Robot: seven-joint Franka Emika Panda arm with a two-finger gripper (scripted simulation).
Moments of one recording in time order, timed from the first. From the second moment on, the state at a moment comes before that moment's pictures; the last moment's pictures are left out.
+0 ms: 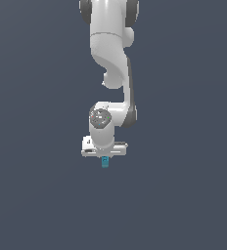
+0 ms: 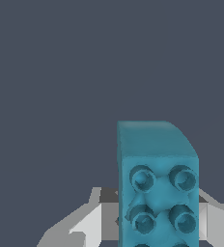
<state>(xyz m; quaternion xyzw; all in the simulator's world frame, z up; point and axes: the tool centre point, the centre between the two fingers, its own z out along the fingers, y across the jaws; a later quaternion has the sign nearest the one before) 0.035 -0.041 0.022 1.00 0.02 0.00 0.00</state>
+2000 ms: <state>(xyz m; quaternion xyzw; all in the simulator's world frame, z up) 0.134 0.061 0.197 1.00 0.02 0.00 0.00</state>
